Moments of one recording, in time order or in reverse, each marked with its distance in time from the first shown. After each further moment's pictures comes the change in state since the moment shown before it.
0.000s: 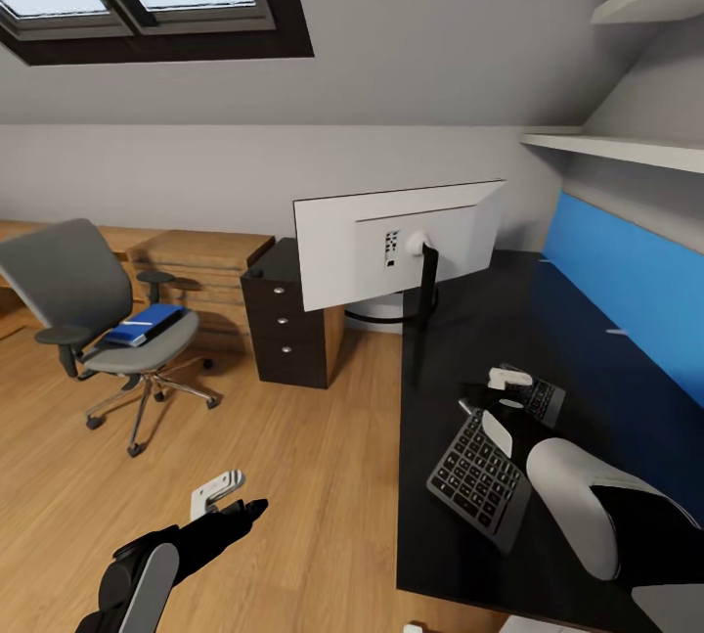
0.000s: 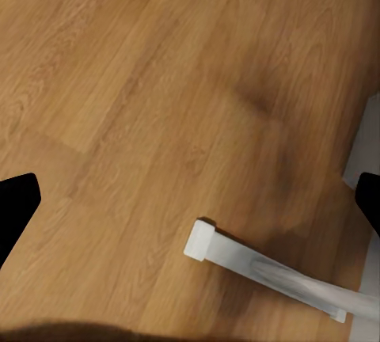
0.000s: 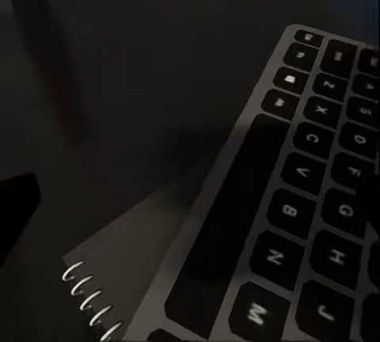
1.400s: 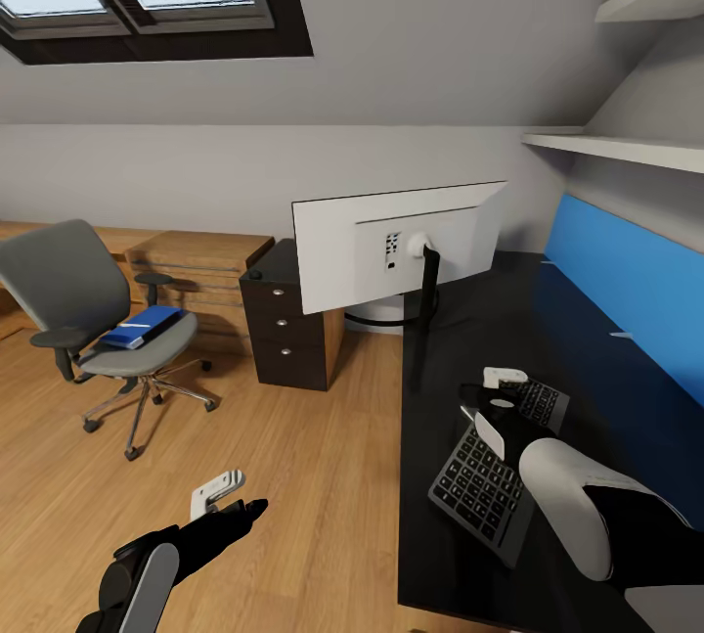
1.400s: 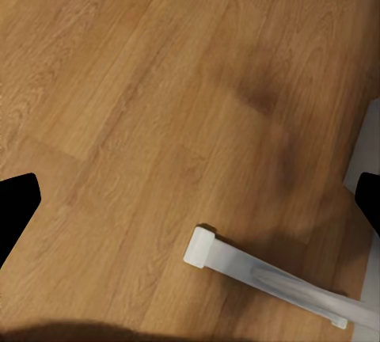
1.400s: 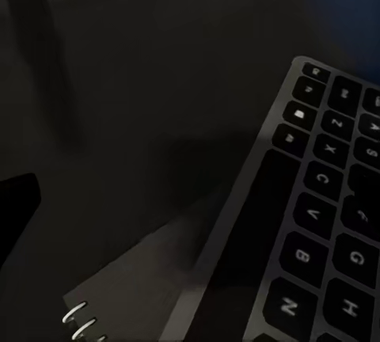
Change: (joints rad) left arm 0.000 0.001 -0.003 -0.001 -0.001 -0.001 0.003; right arm 0.000 0.024 0.006 -0.001 0.087 -0.001 -0.060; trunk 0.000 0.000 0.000
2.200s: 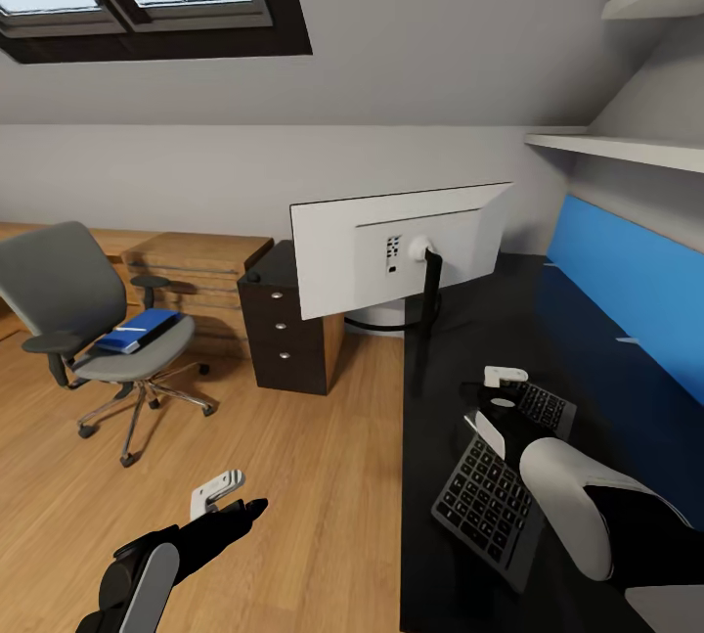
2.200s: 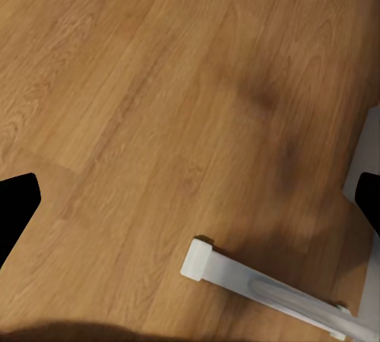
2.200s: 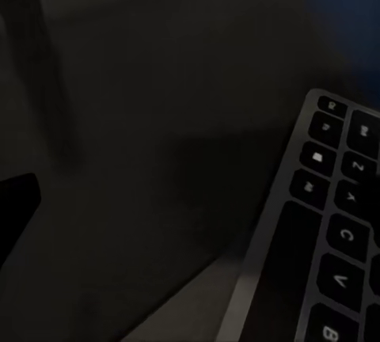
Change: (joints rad) left arm 0.000 0.000 0.000 0.000 0.000 -0.004 0.000; right arm 0.000 -0.002 -0.002 -0.006 0.000 -0.004 0.000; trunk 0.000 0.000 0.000
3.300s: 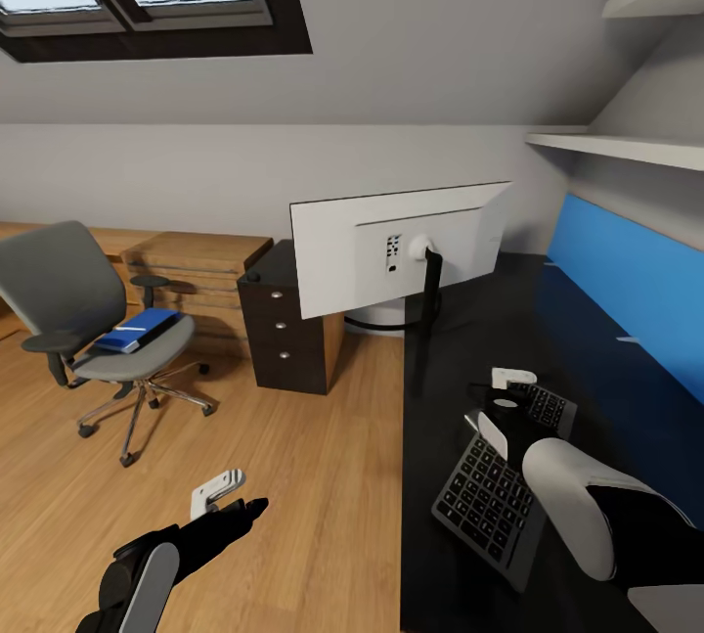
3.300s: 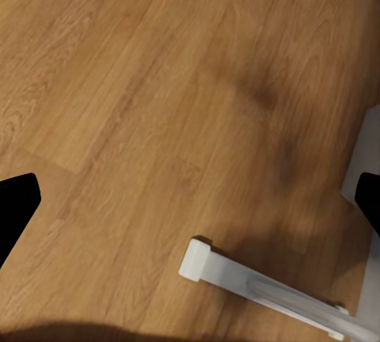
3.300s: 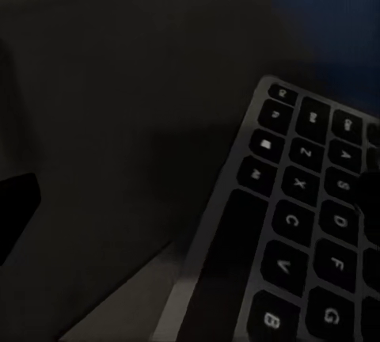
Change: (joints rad) left arm 0.000 -0.001 0.000 -0.003 0.005 0.002 0.001; right arm 0.000 -0.009 -0.002 0.005 0.000 0.008 -0.074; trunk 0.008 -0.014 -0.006
